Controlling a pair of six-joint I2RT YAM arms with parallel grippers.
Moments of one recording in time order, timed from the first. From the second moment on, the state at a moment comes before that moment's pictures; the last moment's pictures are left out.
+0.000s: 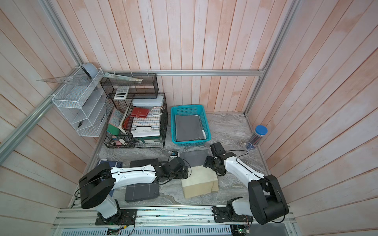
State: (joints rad) left arm -1.05 1.72 0.98 -0.28 -0.18 -0.89; right arm 0.35 1.33 0.68 -0.61 -0.05 0.70
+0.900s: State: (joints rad) left arm -0.90 1.65 0.85 -0.25 -0.16 -1.01; right arm 0.42 1.26 0.62 -0.55 -0.16 0.75
